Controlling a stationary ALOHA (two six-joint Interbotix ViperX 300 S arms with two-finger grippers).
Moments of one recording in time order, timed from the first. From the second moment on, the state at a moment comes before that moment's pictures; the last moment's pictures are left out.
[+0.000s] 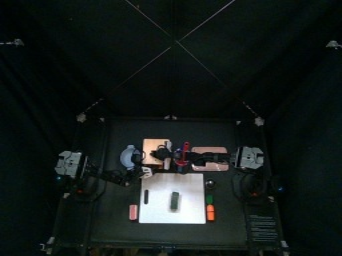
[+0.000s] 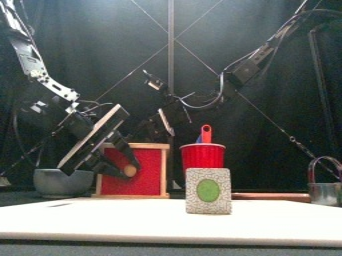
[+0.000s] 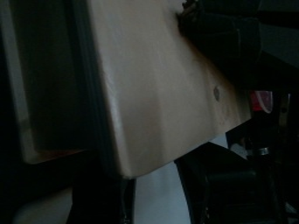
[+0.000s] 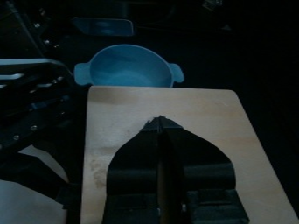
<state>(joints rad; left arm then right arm) -0.11 0.13 0.92 -1.11 -0.70 -0.43 -0.30 0.35 0.34 -0.31 -0.33 0.01</state>
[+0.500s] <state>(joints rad) -0.21 0.13 0.92 -1.16 -0.69 -0.43 -0.31 0.35 0.32 -0.31 -0.31 0.00</state>
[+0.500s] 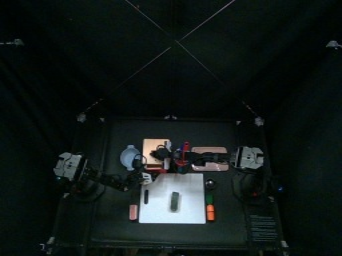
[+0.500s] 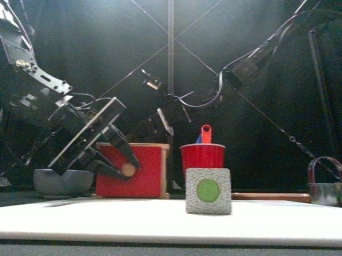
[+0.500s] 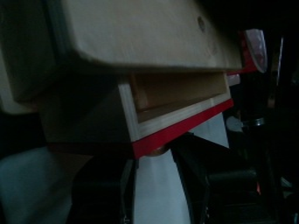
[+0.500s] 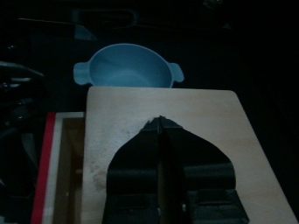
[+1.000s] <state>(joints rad) -0.27 0.12 0.91 -1.16 -0.64 -0.43 -0.31 0.36 0.31 -0.31 -0.29 0.00</state>
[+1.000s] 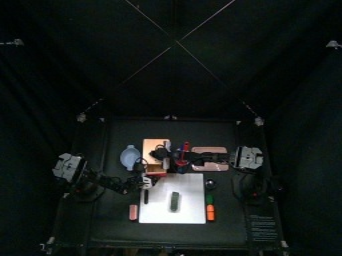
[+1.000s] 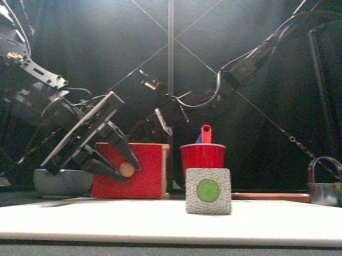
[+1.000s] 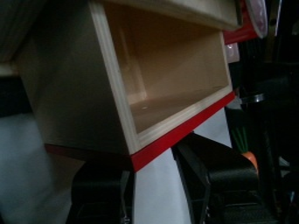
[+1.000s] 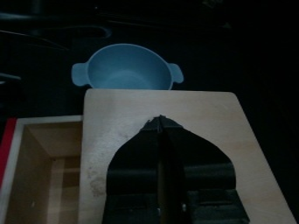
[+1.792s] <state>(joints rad) -0.37 0.12 0.90 -1.16 -0.51 -0.43 -0.30 0.36 0.30 -0.31 -0.28 0.00</state>
